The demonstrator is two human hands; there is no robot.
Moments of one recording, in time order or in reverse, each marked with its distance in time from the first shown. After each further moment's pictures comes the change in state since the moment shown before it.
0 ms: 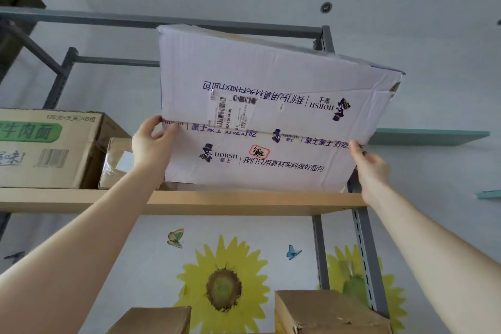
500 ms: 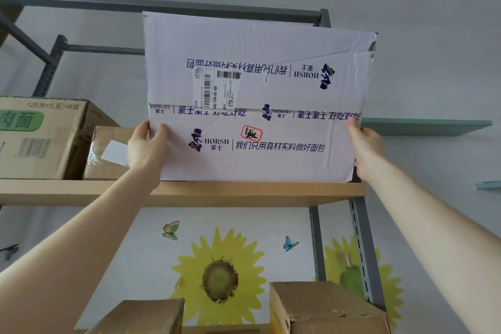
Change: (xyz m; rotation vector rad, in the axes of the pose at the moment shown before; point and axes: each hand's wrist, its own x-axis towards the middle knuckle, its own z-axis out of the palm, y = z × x) left_hand -0.006 -0.026 0.015 0.063 0.057 -0.126; right_hand 0.018 -0.015 0.011 -0.013 -0.134 -0.051
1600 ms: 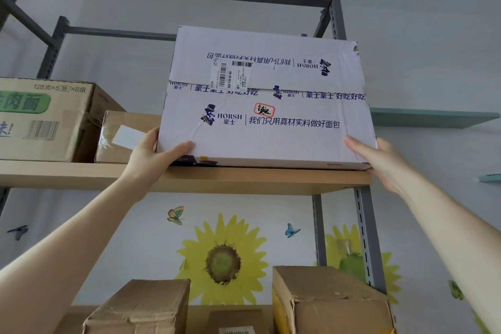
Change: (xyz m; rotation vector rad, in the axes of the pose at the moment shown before) left_hand -0.015 -0.030 -0.040 0.125 -0.383 0.130; right_hand -0.022 0.023 -0.039 -0.157 -0.346 0.011
